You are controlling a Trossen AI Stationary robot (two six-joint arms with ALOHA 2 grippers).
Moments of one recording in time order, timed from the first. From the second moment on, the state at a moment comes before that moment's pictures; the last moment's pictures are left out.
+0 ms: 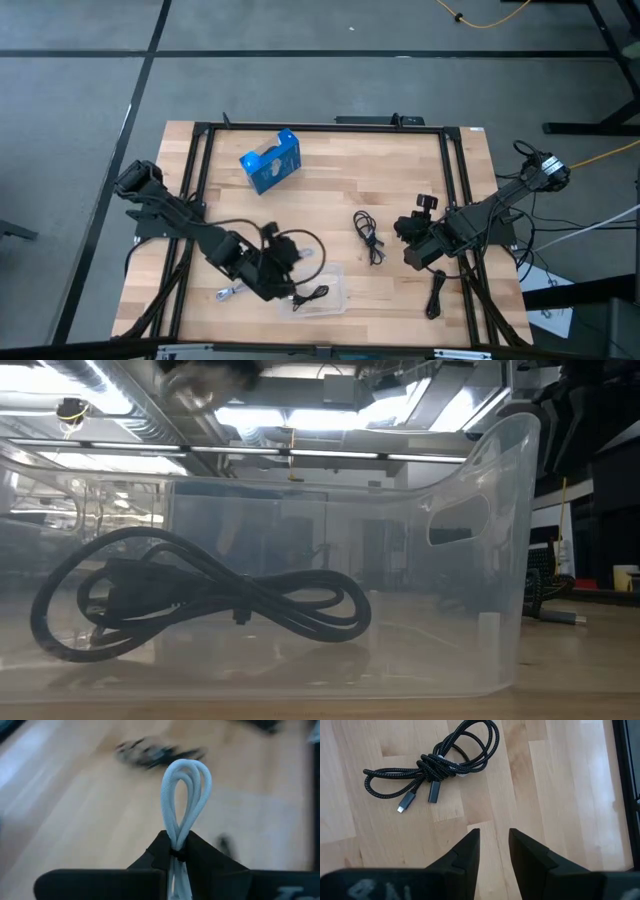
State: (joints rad) left arm -0.58 1.61 1.28 -0.57 -0.65 -0.72; right arm 0.57 1.32 1.04 -1.21 0.50 0.70
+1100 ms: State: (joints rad) left arm -0.52 1.75 1.28 -0.52 0.05 -0.72; right arm 0.57 1.32 1.04 -1.21 0.50 0.70
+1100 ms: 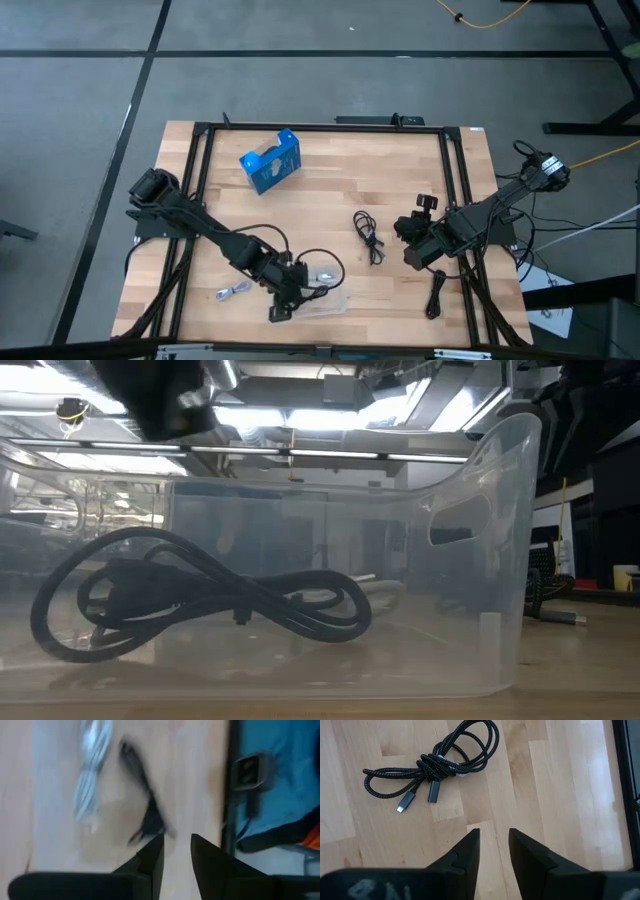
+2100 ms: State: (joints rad) left arm -0.82 1.64 1.28 -1.08 -0.12 -1.27; right arm 0.57 1.32 1.04 -1.18 0.50 0.70
